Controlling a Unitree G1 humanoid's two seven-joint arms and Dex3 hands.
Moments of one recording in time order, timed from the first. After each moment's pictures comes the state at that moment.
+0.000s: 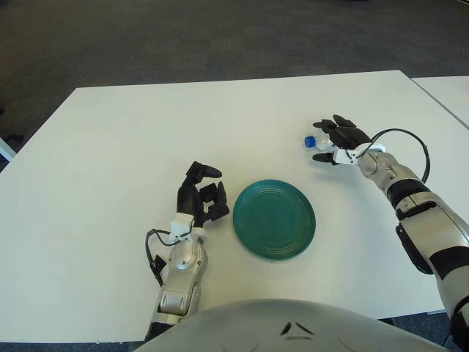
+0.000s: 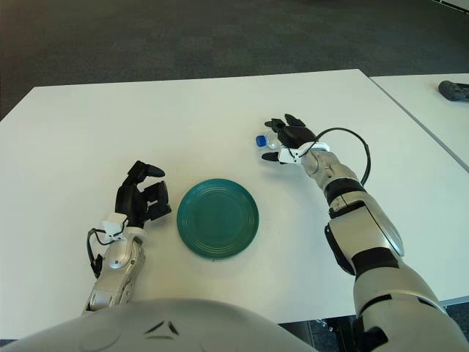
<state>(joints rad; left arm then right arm) 0.30 -0.11 -0.20 -0.15 0.02 -0.18 0.25 -0.77 -0.48 0.47 1.19 -0.66 -0.47 -0.16</state>
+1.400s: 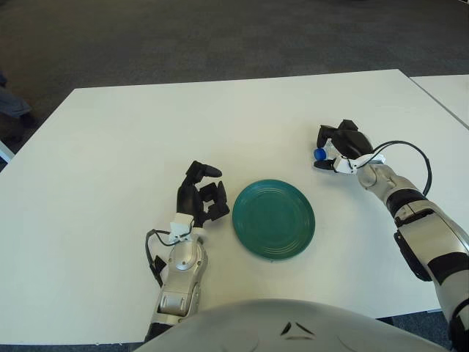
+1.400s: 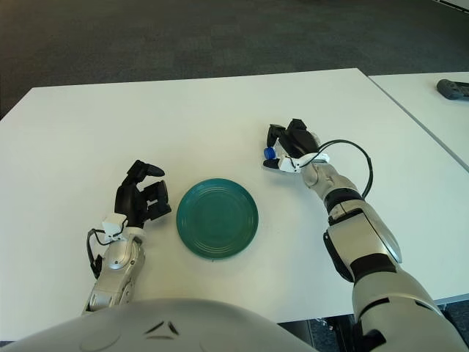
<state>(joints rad) 0.30 -0.11 -0.20 -0.15 0.02 -0.18 0.25 -0.70 -0.47 0.44 1.20 -0.65 -0.61 -0.42</state>
